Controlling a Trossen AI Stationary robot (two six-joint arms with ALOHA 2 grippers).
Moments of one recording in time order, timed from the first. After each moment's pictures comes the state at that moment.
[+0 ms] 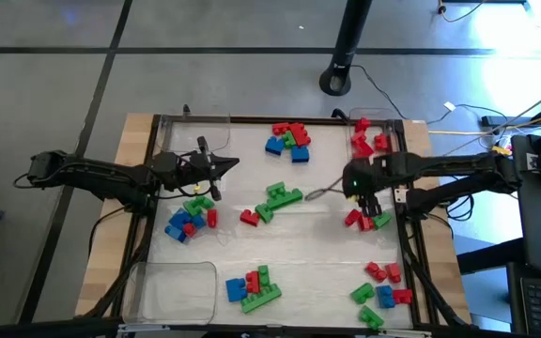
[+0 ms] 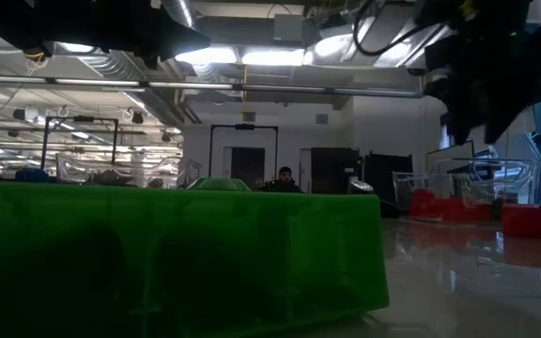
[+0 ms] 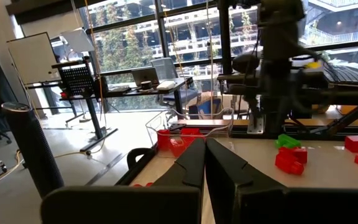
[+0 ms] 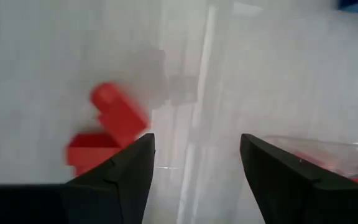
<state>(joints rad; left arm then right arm) 0.06 0.94 0.40 0.61 -0.30 0.16 -0.01 1.15 0.92 -1.12 0.09 -0.21</state>
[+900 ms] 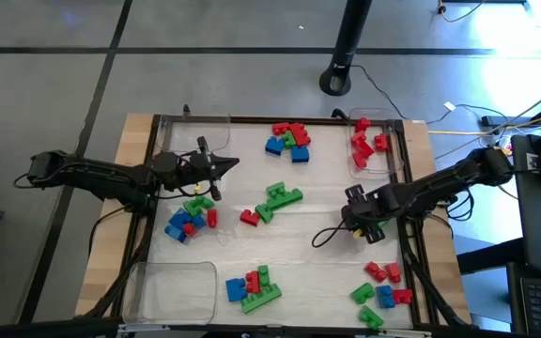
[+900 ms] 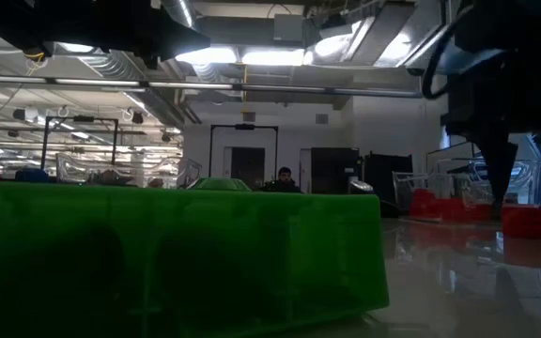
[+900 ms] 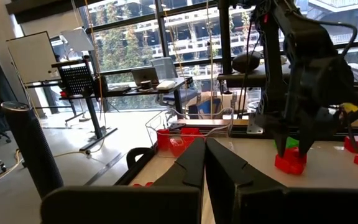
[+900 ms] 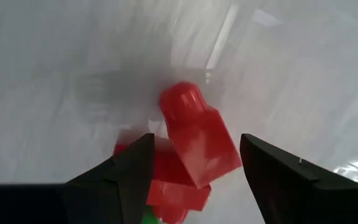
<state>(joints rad) 0.06 0.94 0.40 0.61 -0.30 0.16 0.28 1.25 0.67 -0.86 0.12 -0.14</state>
